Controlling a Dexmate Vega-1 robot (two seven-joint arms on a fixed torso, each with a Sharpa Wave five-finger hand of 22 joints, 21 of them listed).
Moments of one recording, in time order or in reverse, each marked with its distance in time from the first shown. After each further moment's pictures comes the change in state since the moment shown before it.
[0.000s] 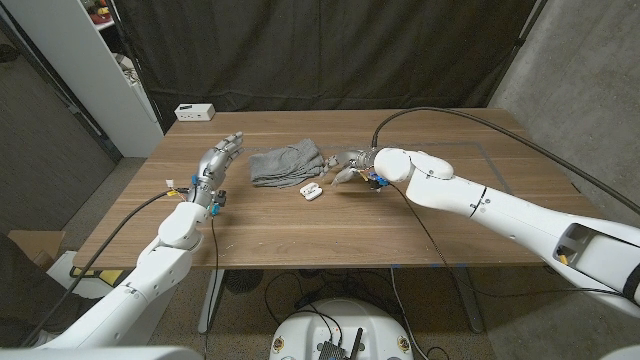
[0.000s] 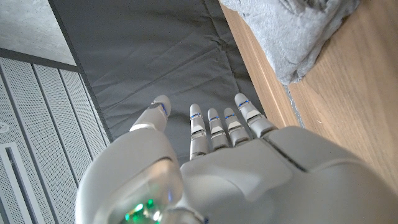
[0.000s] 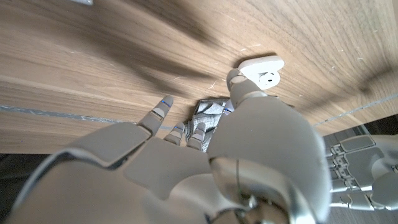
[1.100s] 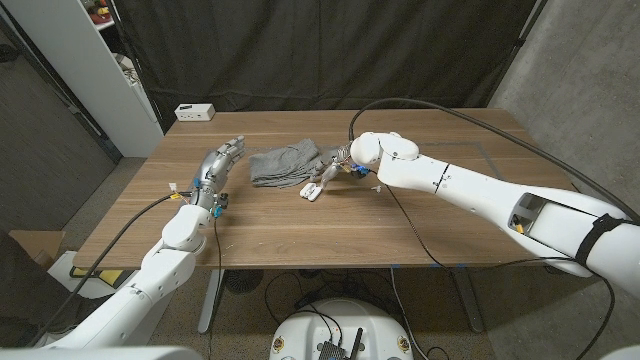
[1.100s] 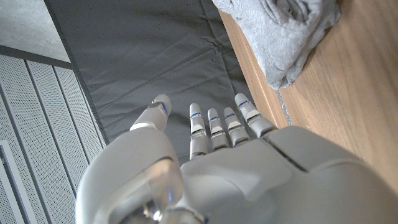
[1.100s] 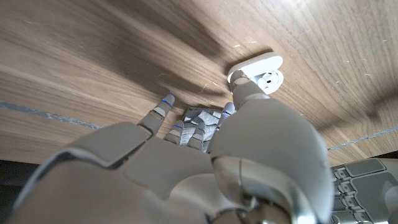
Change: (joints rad) left arm -0.017 -0.021 0.015 0.046 -0.009 -0.016 -0.013; left_hand 0.000 0.000 -0.003 -0.003 0.008 0.012 0.002 -0.005 0.005 0.004 0.005 0.000 0.000 0.006 -0.005 0.004 0.000 0.006 0.002 -0.012 0.000; right arm 0.151 0.159 -0.094 0.181 -0.057 -0.019 0.186; right_hand -0.038 -0.002 -0.012 0.012 0.000 -0.041 -0.002 -0.025 -0.005 -0.017 0.031 0.000 0.005 0.015 0.021 0.008 0.000 0.017 0.001 0.008 -0.002
